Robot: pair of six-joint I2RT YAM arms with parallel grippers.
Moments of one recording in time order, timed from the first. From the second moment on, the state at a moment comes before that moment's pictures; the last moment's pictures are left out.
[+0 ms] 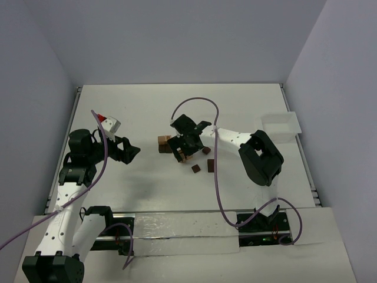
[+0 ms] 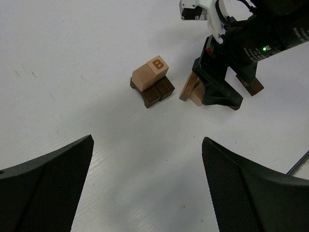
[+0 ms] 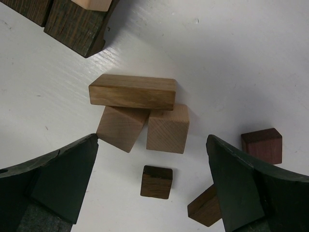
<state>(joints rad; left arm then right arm) -0.04 0.77 0.69 -0.36 0.61 0.09 0.77 1.92 1.36 -0.58 0.04 0.20</state>
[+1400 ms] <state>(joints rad) -0.04 0.77 0.68 -0.35 0.61 0.09 0.76 1.91 1.37 -0.63 0.01 0.23</state>
